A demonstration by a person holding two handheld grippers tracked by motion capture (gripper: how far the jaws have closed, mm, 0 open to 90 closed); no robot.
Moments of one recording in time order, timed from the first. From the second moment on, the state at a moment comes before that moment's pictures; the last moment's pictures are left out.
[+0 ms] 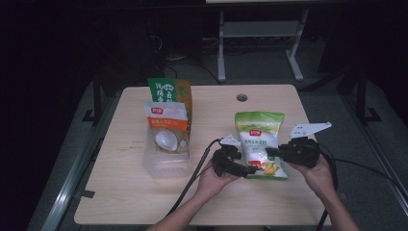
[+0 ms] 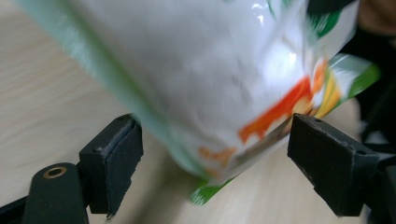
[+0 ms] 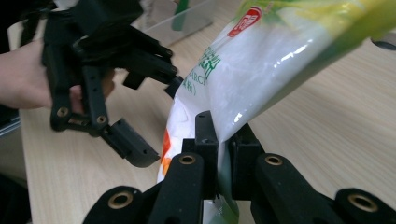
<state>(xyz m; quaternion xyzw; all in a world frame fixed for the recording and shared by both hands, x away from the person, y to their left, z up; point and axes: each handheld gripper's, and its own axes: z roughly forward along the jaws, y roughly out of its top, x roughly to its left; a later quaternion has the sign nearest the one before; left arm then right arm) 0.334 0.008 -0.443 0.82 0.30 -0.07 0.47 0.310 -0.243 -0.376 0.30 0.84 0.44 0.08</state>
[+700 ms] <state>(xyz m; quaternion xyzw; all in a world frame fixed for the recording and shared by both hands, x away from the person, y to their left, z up) 0.317 0.008 -0.428 0.84 0.26 0.02 0.47 0.317 -0.227 -0.367 0.28 0.88 0.39 0.04</state>
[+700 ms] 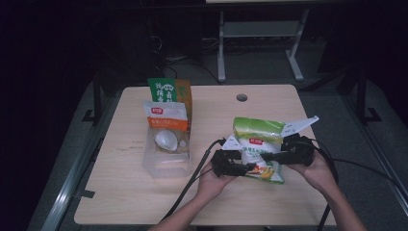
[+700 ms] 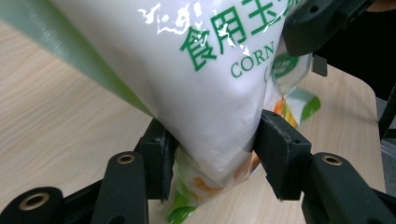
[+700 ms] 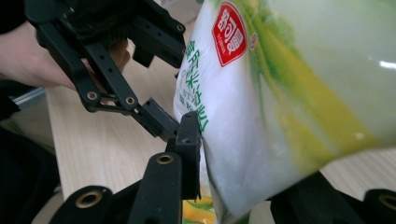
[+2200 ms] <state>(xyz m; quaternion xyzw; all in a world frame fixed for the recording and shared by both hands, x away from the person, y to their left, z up) 0.257 0.063 -0.424 0.86 0.21 0.05 0.46 0.327 -0.210 -0.352 0.26 0.85 0.46 0.03</state>
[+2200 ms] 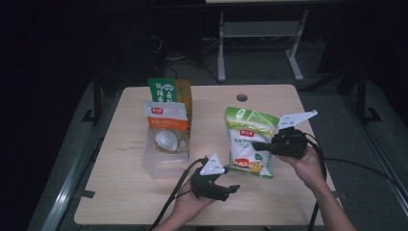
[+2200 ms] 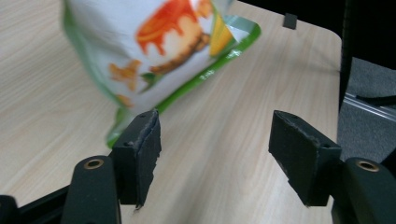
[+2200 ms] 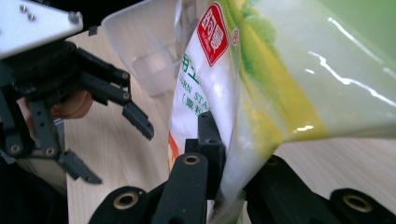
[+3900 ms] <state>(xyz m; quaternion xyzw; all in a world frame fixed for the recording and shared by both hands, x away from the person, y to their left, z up) 0.219 0.089 -0.430 0.87 0.17 0.04 0.46 0.367 -0.013 -0.298 0.11 0.87 0.47 0.02</state>
